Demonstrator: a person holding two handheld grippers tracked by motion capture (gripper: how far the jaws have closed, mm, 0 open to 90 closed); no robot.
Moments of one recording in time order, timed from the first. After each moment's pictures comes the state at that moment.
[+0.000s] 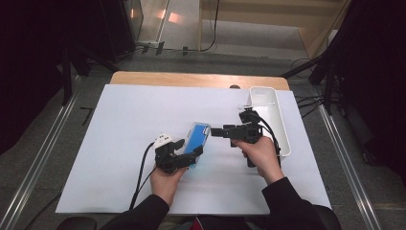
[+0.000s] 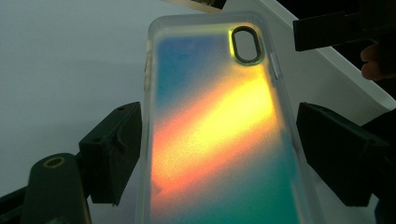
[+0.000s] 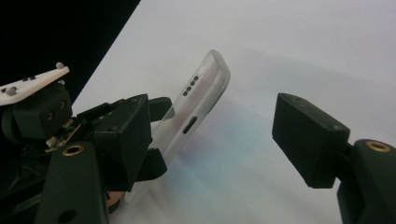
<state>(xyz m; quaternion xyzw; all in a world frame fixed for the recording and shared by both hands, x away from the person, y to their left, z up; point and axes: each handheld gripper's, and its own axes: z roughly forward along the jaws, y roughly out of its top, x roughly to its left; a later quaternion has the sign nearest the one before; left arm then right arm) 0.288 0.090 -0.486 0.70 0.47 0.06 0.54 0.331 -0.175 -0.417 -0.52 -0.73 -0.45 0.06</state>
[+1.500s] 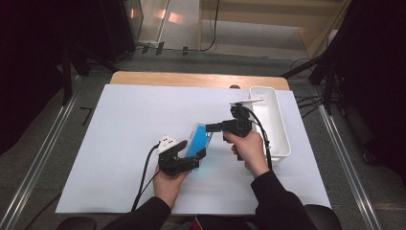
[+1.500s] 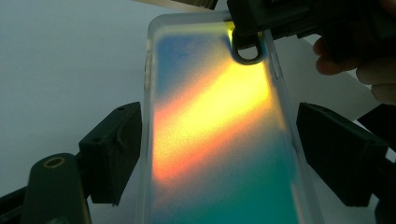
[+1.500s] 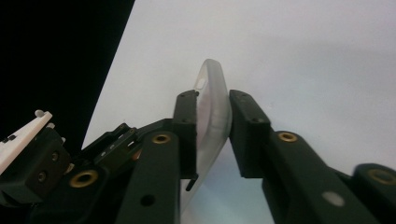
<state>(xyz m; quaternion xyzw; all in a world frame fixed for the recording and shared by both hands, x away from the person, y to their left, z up) 0.279 0.081 -0.487 0.71 0.45 0.08 0.54 0.363 -0.159 -0.435 -0.56 -0.69 -0.42 0.16</state>
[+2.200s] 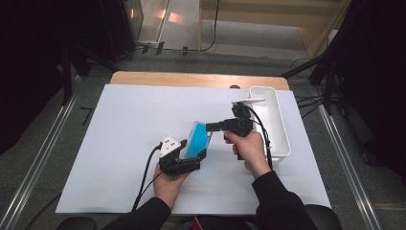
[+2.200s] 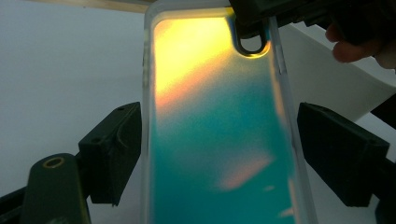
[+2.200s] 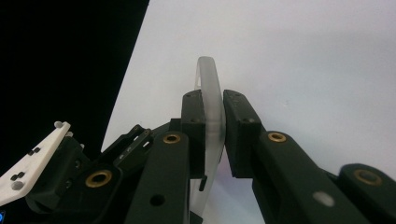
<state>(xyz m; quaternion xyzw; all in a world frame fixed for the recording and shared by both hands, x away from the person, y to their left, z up) 0.275 0.078 -0.487 0.72 0.43 0.11 0.54 0.361 -0.161 -0.429 -0.57 -0.67 -0.43 0.19</state>
